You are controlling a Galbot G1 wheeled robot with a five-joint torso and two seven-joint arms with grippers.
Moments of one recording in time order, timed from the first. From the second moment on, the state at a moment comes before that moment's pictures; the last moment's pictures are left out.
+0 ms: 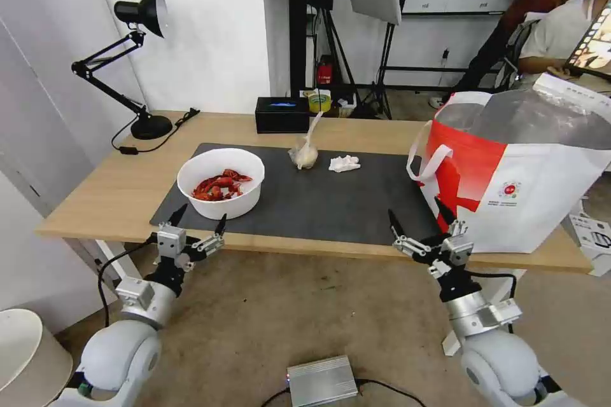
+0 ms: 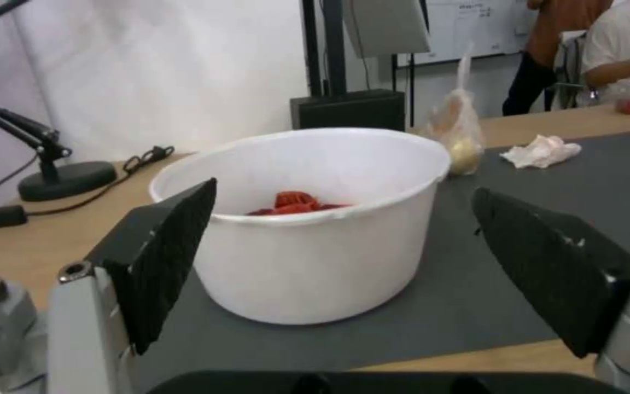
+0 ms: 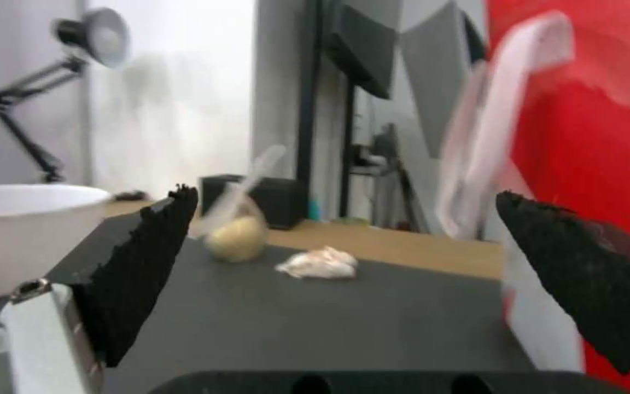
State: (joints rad) left arm 1.46 -1.09 -0.57 -2.05 -0.35 -0.02 0.02; right arm -1.46 1.01 0.35 1.99 0.33 0.38 0.16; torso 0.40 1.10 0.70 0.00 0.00
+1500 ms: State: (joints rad) left arm 1.48 -1.10 -0.58 -2.08 -0.34 -0.02 0.02; right arm -1.46 1.08 0.36 1.99 0.38 0.31 0.17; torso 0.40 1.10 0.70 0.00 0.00
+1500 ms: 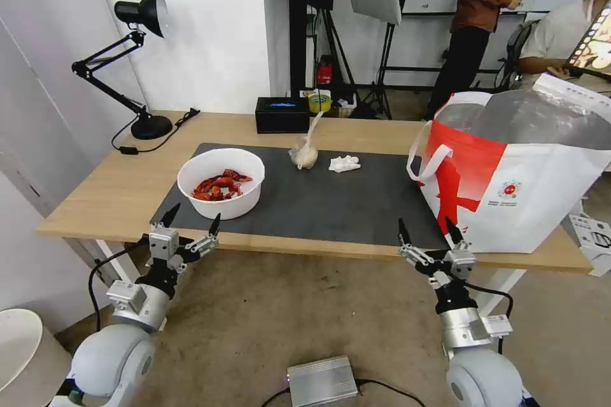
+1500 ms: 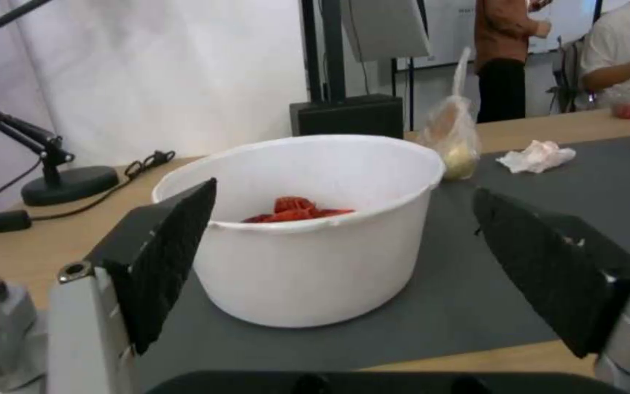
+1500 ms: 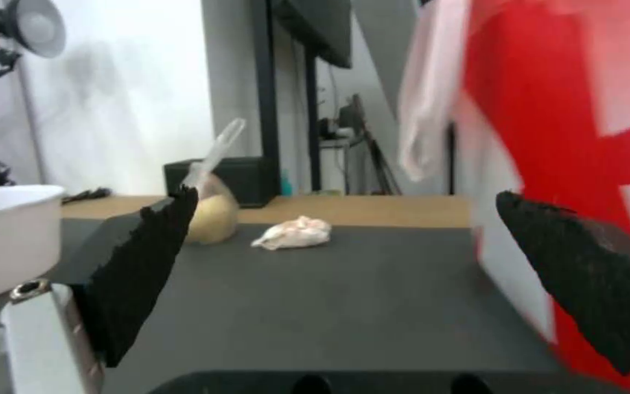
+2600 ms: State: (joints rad) left arm 1.58 -1.19 -0.53 -2.14 -0.19 -0.04 0.06; right arm -0.85 0.89 -0.02 1.87 0.73 -0.05 0.38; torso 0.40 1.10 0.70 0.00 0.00
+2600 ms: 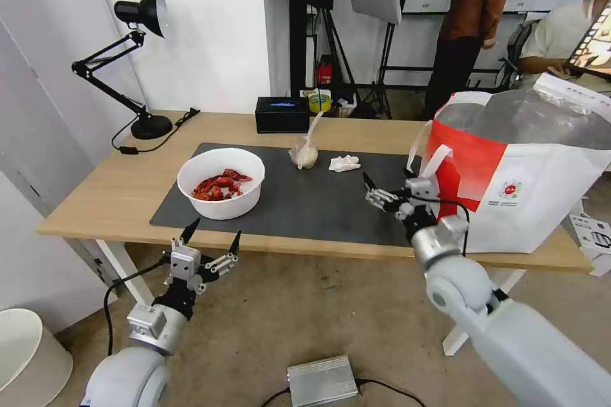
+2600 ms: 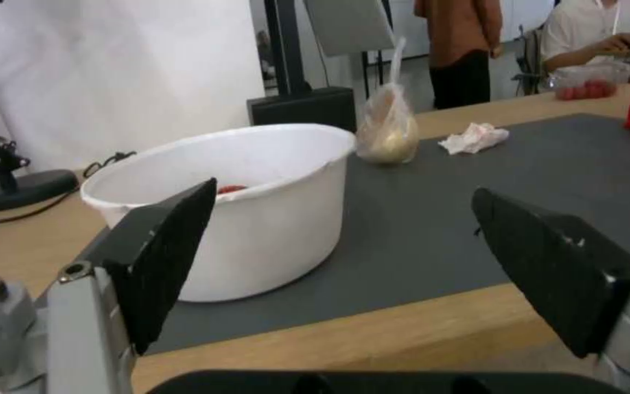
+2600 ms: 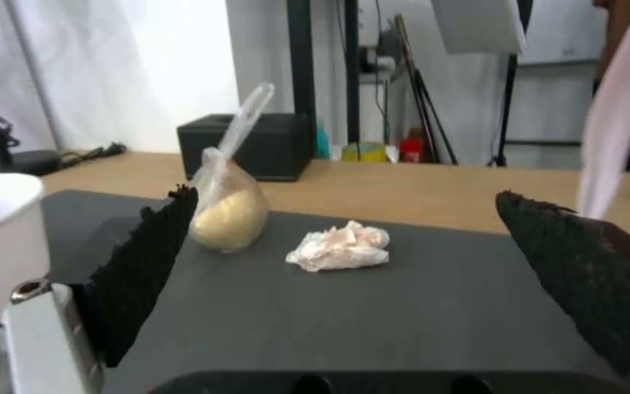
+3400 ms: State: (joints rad) left arm 1.57 -1.23 -0.47 -2.15 -0.13 -0.05 0.07; right arm -0.38 1.09 -0.24 1.56 1.10 -0.29 0.72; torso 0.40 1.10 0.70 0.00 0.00
